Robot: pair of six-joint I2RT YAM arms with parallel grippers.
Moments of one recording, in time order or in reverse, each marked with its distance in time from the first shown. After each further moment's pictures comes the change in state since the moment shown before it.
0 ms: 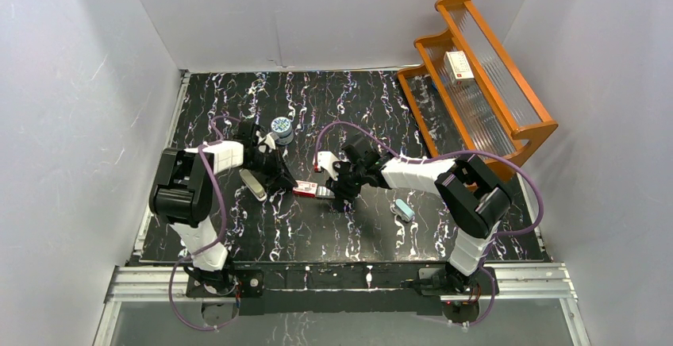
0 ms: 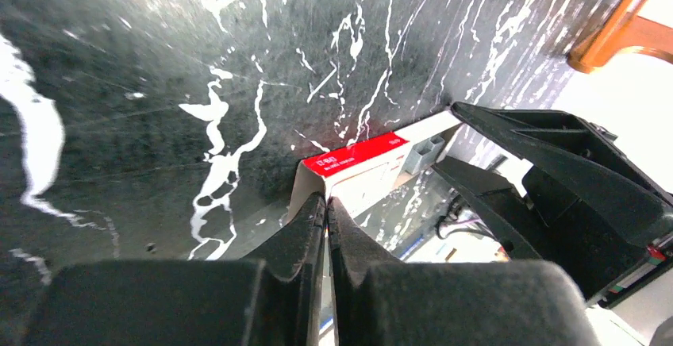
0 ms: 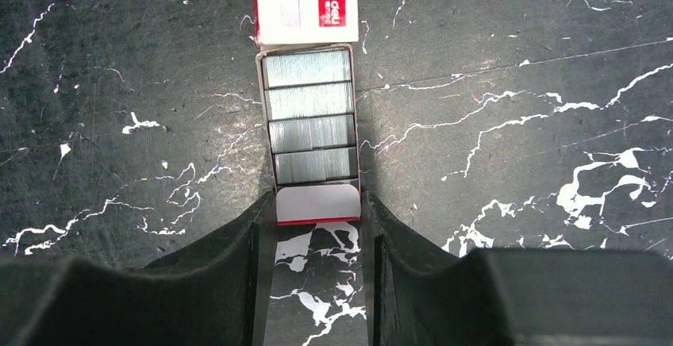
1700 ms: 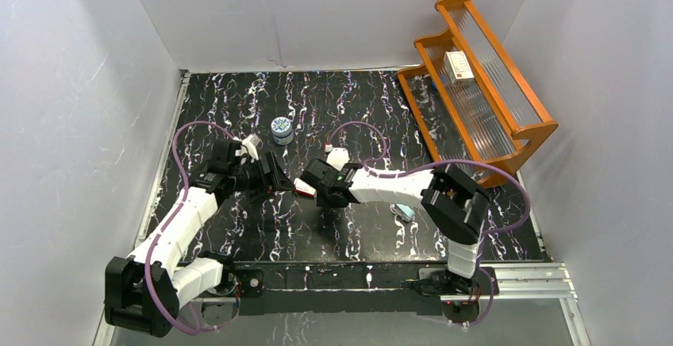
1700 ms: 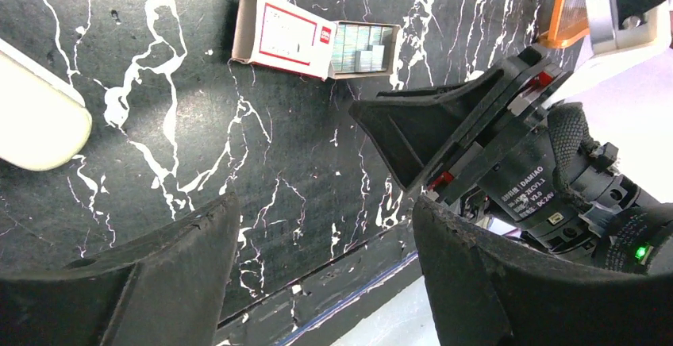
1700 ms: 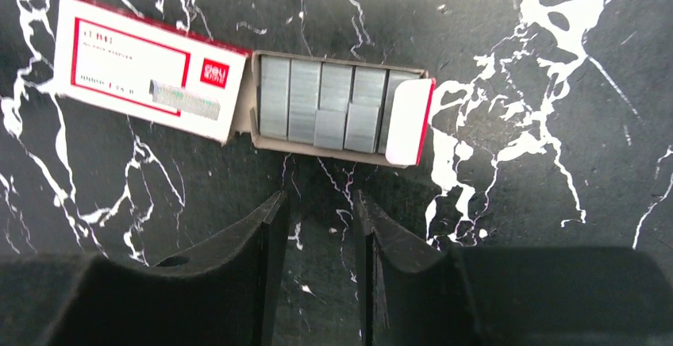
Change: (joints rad) left arm -0.044 -0.726 -0.217 -0.167 -0.207 -0.050; right arm 0.299 0.066 0.233 -0.396 0.713 1.501
